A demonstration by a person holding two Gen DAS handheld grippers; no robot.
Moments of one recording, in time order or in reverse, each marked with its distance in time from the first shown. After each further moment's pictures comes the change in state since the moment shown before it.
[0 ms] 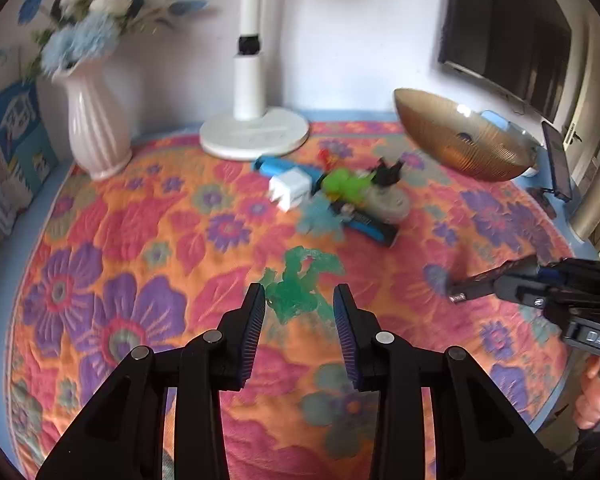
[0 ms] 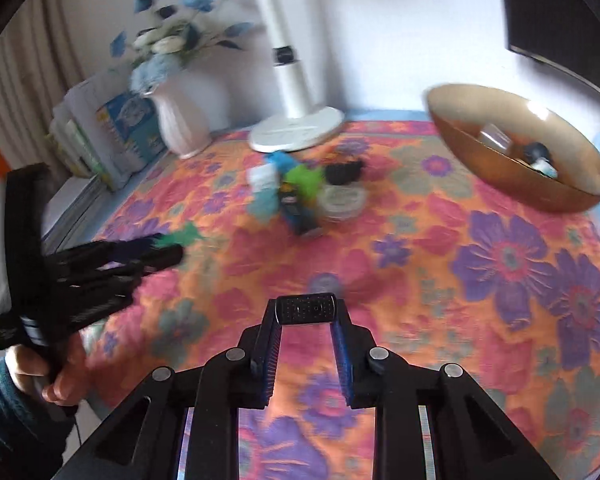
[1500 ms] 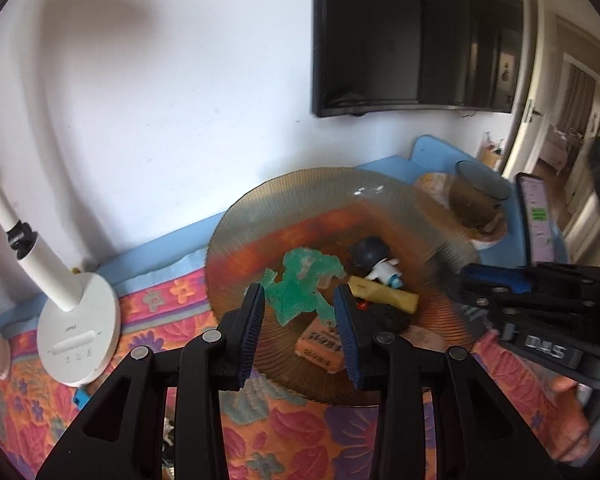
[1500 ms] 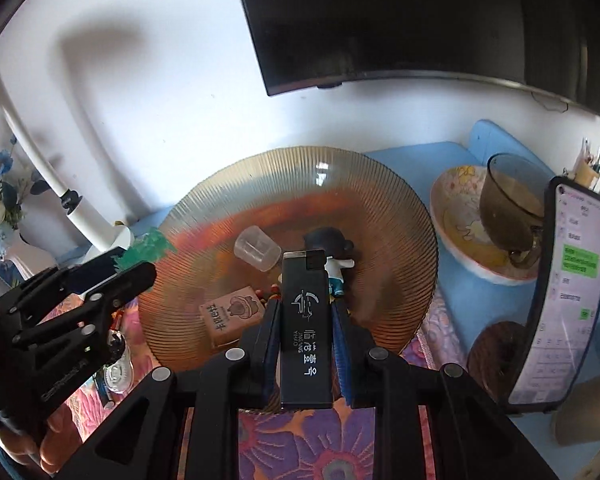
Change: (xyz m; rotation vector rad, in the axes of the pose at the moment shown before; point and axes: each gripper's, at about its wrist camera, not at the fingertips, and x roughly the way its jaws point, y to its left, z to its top) left arm 0.106 -0.201 0.194 0.201 -0.032 -0.135; right arm -0.033 -0.223 0.124 0.277 -0.040 -0.269
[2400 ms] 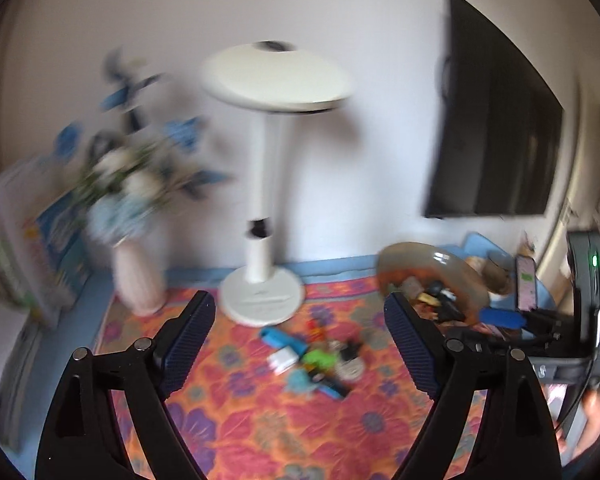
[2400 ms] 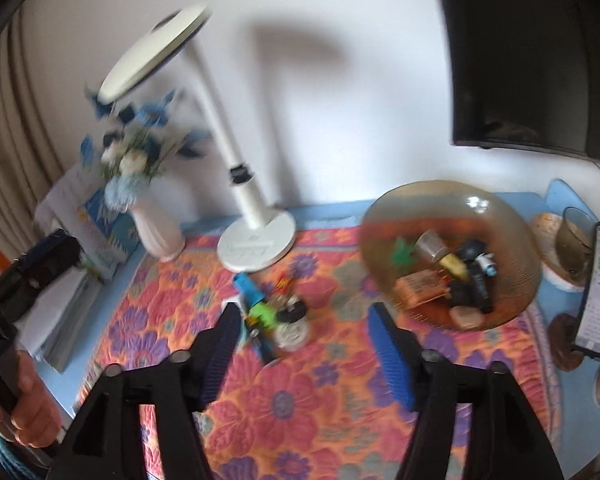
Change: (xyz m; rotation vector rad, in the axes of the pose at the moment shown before) left arm -0.261 0.137 -0.112 -0.278 -0.289 0.232; right arm -0.105 0.173 -0.063 -0.199 -0.090 0.203
